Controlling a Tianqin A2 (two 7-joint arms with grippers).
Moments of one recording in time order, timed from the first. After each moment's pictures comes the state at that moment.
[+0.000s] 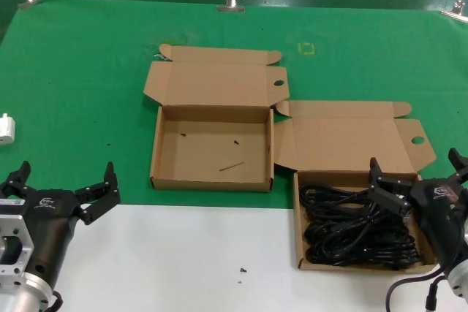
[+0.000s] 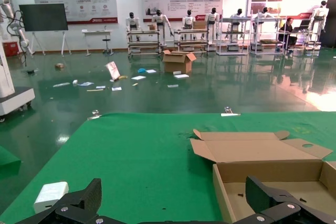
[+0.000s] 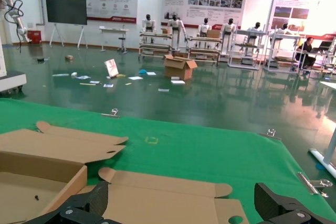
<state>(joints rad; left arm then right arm) 0.00 -0.30 1.60 -1.60 -1.80 0.00 0.00 0.04 0.29 -1.63 1.55 1.81 -0.02 -0.04</state>
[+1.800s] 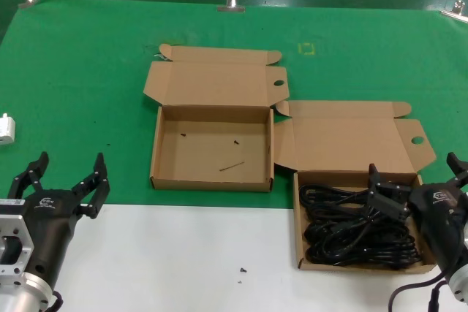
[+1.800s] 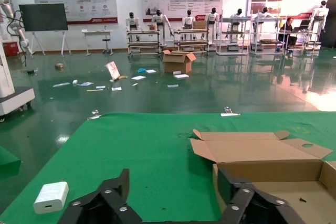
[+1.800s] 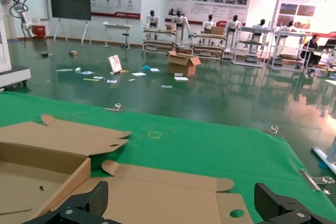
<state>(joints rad) 0.00 -0.30 1.60 -1.60 -1.80 0.00 0.00 0.03 0.32 -1.65 1.55 1.82 -0.01 -0.03</state>
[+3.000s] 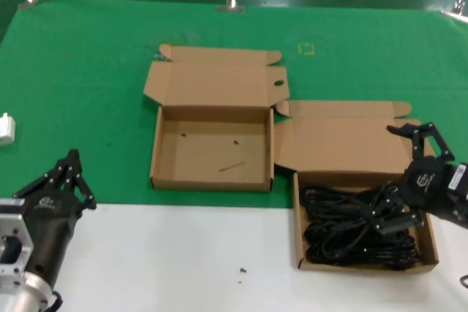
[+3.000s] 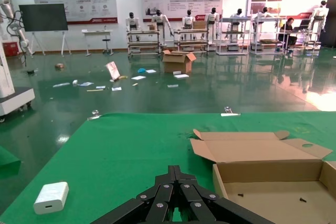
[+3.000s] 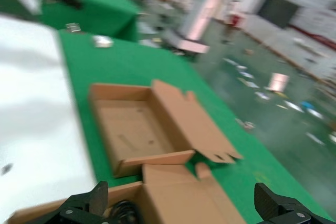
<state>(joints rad) 0.00 -0.30 1.60 -1.60 -1.80 0.00 0.00 0.38 0.71 -1.76 1.34 1.82 -0.74 -0.28</state>
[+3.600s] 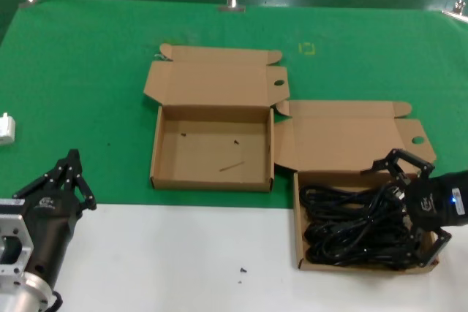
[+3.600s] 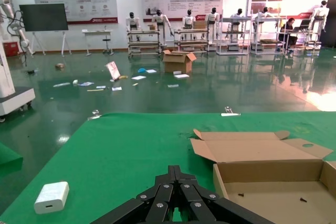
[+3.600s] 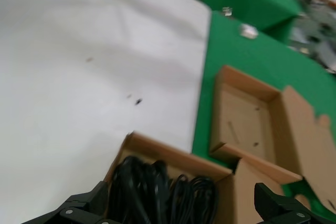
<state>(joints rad) 0.00 -0.30 1.60 -1.60 -1.80 0.00 0.00 0.87 0.71 -2.03 0.89 1.65 -1.30 -0.64</state>
